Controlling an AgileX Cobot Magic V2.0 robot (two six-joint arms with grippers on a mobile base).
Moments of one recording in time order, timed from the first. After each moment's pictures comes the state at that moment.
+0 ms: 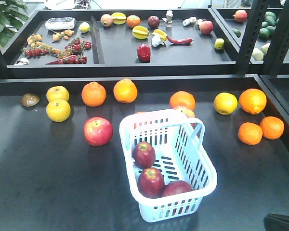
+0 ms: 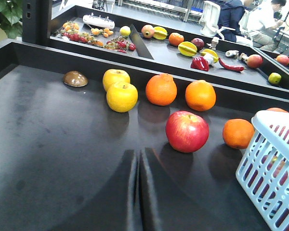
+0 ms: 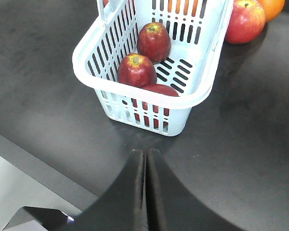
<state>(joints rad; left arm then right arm) 0.06 -0.01 0.03 -0.14 0.26 -0.13 0.28 0.44 -0.45 0.31 0.81 -0.39</state>
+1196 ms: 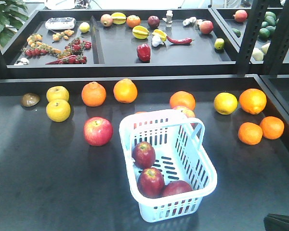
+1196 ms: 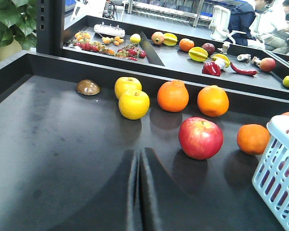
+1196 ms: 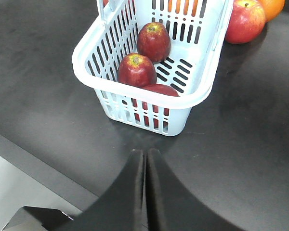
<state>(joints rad) 0.05 -0.01 0.03 0.09 0.24 -0.32 0.28 0.44 -0.45 0.31 0.81 -0.39</state>
